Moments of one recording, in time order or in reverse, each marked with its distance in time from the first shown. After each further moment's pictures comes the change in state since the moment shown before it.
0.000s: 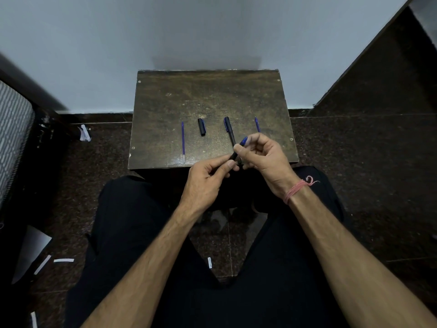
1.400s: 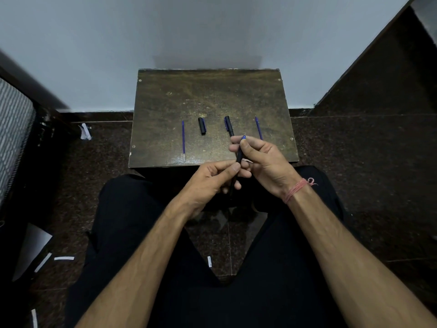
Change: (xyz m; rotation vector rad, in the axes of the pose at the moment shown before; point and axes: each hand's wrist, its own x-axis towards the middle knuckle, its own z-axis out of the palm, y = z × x) left_hand 0.000 0.004 -0.003 -0.238 -0.302 -0.135; right_hand -0.002 -0.003 -0.001 0.201 -0.131 0.156
